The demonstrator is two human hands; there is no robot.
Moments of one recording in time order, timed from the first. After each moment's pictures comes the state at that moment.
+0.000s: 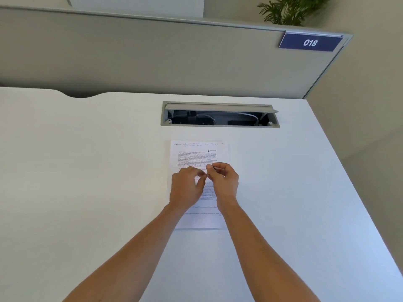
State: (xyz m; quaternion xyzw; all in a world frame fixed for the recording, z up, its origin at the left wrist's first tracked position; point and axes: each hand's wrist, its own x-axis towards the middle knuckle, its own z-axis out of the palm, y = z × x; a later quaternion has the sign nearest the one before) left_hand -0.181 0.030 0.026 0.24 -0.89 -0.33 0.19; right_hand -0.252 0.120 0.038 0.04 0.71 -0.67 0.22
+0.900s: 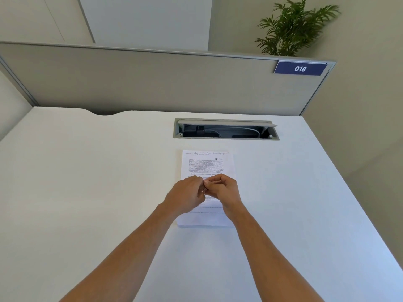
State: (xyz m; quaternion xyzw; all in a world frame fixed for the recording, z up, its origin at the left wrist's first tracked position) left_hand -0.120 0.020 0.084 0.15 -0.96 -0.25 0.01; right_hand -0.210 0.139 0.070 -0.08 0.66 -0.67 0.33
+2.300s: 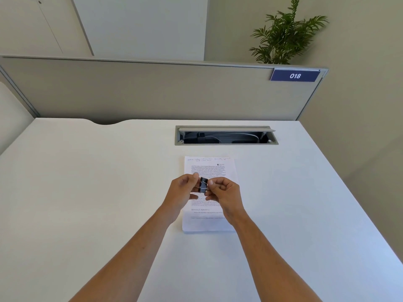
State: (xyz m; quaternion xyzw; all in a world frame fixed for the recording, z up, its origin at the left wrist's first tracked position) left_hand -0.108 0.007 0.093 0.29 -0.62 -0.72 0.12; right_hand -0.195 0.132 0.079 -0.12 0.62 -0.72 0.30
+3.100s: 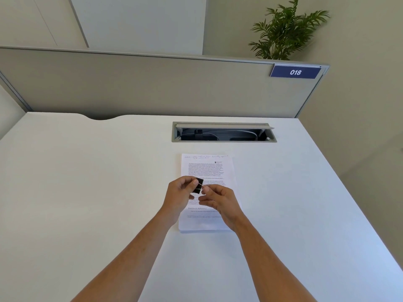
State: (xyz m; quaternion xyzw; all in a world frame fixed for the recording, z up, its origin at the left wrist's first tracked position) left_hand -0.114 0.011 0.073 0.31 -0.62 -0.70 0.15; right_hand -0.196 0.144 0.066 -0.13 0.61 -0.68 0.38
